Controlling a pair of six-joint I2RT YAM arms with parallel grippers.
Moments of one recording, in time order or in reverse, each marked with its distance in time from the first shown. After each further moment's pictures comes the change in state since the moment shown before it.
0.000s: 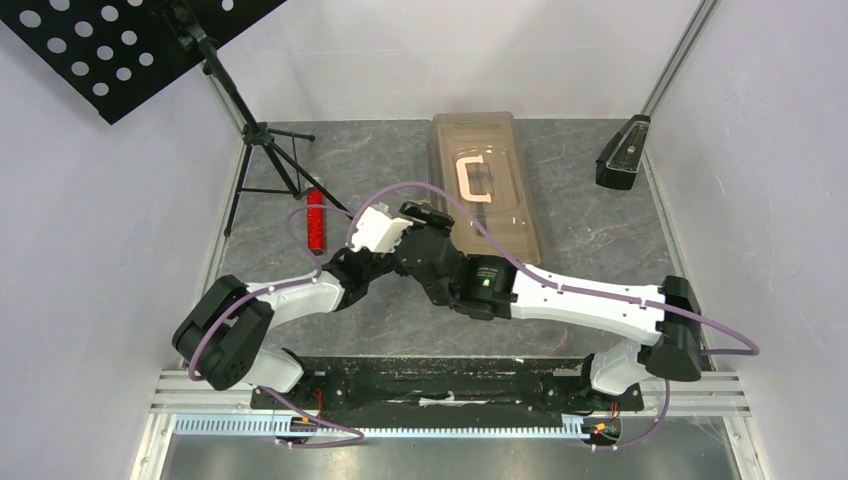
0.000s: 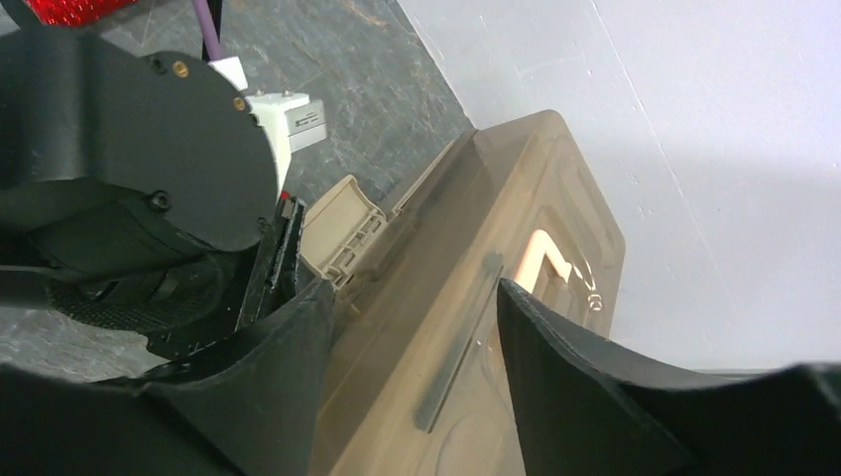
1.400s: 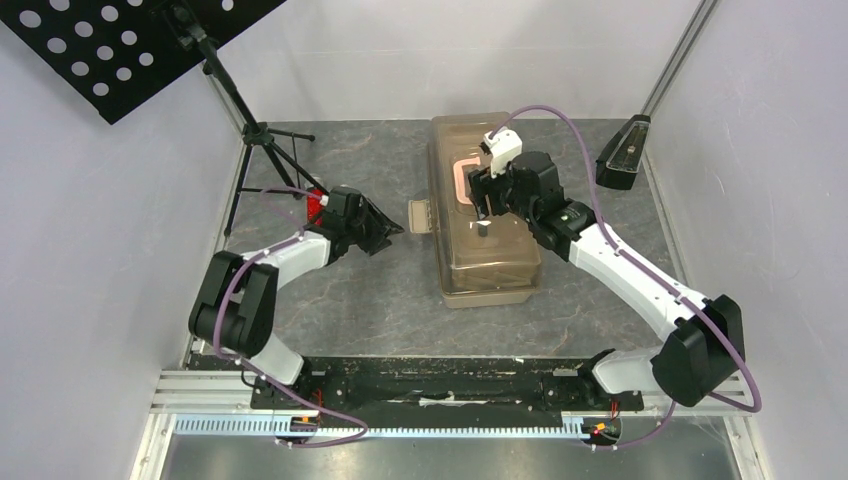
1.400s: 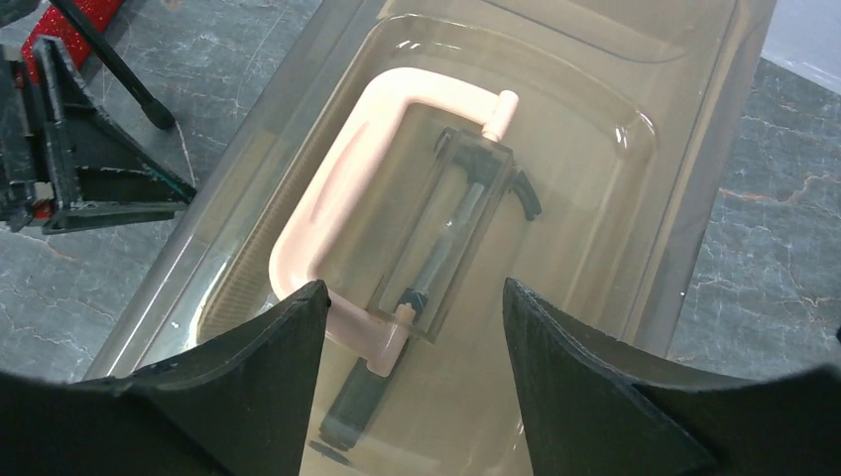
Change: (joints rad) left arm 0.325 0.138 0.227 -0.425 0.057 0.157; right arm -0.709 -0.182 -0.224 -0.008 -0.732 0.499
